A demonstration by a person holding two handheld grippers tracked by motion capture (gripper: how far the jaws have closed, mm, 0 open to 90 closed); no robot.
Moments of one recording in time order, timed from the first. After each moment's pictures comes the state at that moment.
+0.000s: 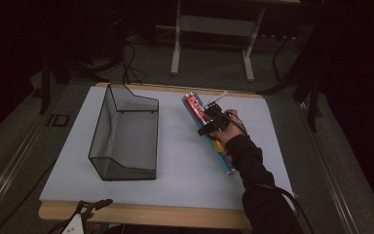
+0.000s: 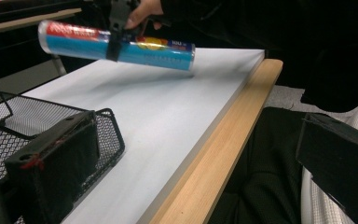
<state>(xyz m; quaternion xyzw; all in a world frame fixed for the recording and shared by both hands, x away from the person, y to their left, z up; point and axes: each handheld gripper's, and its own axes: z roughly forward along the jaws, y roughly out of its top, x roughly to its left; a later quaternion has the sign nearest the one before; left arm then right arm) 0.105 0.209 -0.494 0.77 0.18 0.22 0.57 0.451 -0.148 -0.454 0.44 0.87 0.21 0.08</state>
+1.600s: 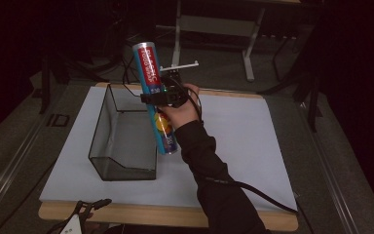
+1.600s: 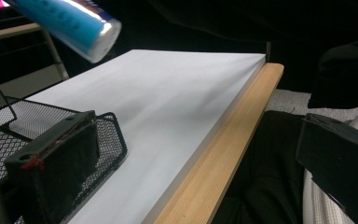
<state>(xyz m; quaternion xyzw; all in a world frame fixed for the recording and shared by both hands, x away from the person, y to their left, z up) 0.104 0.211 -0.493 0.77 0.18 0.22 0.58 0.410 -0.014 -0.332 0.42 0.78 0.46 0.05</state>
